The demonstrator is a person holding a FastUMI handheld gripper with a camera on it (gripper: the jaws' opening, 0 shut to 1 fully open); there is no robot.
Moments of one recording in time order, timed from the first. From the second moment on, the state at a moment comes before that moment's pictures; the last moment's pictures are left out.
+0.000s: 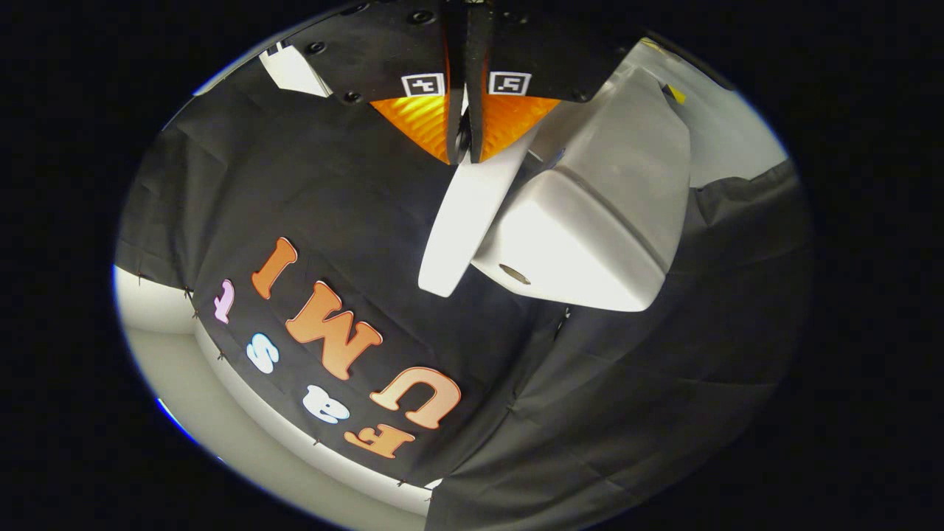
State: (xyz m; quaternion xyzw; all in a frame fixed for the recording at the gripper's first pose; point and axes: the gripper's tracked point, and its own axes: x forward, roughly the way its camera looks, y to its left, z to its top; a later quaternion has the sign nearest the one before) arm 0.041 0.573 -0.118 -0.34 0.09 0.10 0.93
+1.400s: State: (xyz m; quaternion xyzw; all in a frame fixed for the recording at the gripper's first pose) arm 0.078 0.440 -0.017 -0.08 0.10 0.17 0.98
